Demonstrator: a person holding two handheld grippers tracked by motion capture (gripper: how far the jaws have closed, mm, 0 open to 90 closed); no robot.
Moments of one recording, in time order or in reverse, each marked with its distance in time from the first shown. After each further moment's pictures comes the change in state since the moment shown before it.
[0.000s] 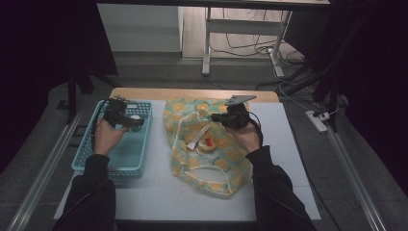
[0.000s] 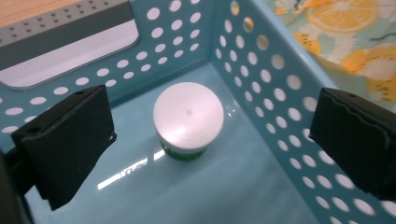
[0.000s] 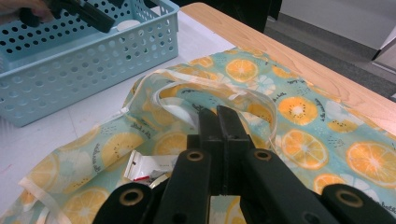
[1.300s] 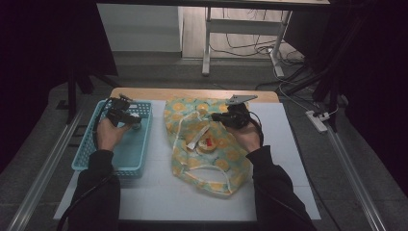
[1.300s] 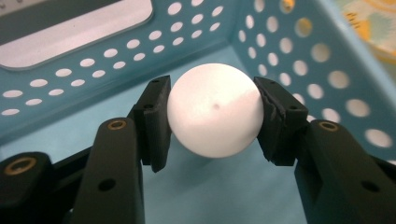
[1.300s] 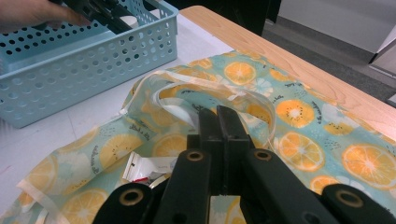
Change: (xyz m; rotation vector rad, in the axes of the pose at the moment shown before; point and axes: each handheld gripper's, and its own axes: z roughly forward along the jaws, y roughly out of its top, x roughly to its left) left arm 0.003 0.008 0.008 0.105 0.039 -0.051; right arm 0.000 0.001 -0.002 -0.010 -0.005 -0.008
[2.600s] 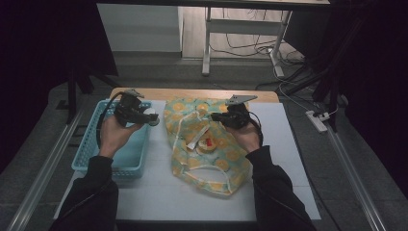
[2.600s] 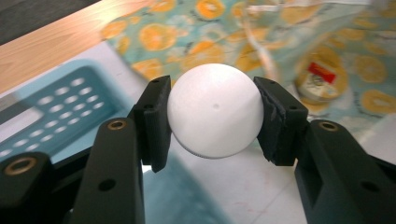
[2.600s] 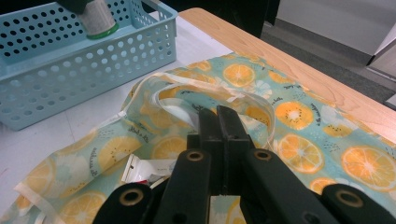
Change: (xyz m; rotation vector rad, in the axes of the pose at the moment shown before) left arm -0.083 0.016 -0.063 -0.164 -0.168 0.224; right arm 0.001 0.000 0.001 -0.009 -0.006 0.001
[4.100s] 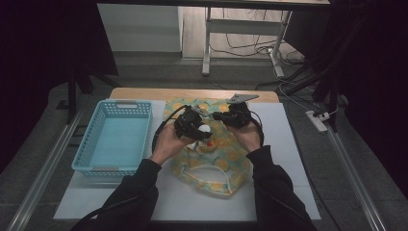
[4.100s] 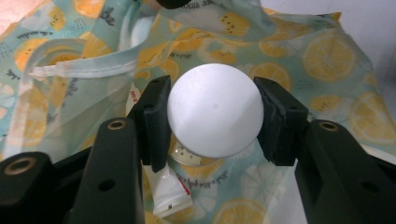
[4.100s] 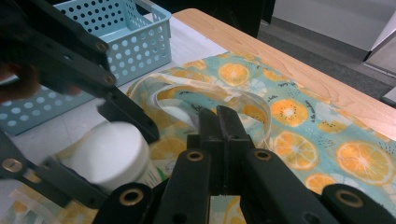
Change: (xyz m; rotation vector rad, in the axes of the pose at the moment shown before) left arm -0.119 0.052 0.104 0.065 -0.183 0.251; right arm -0.004 0.000 -0.002 -0.001 -0.009 0.022
